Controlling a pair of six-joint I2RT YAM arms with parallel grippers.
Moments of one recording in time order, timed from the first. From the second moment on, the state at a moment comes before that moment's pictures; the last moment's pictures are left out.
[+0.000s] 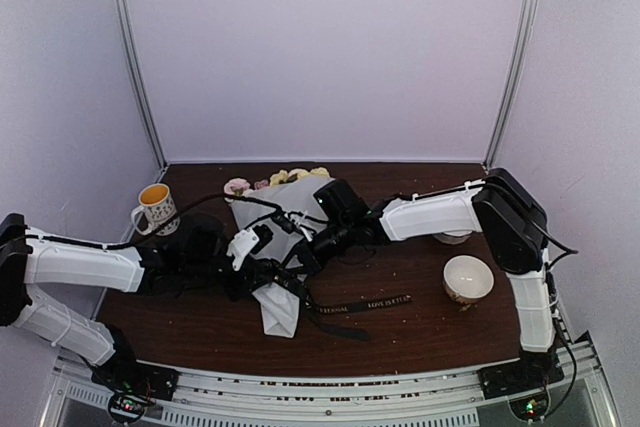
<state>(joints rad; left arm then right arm) -0.81 1.32 0.55 0.10 0.13 0.07 0.88 2.15 1.50 -0.09 -0.74 0.16</state>
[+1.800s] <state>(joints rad) -0.75 1.36 0.53 0.16 0.25 0.21 0.88 2.15 1.50 -0.11 -0.76 0.16</state>
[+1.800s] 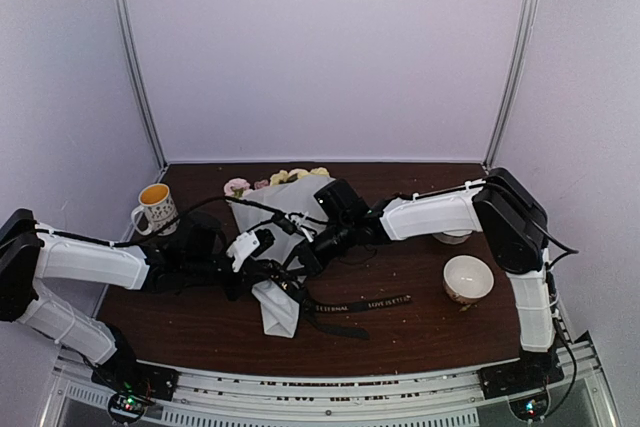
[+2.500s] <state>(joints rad) -0.75 1.42 0.55 0.17 0.29 0.19 0.87 2.15 1.48 0.06 -0.84 0.22</state>
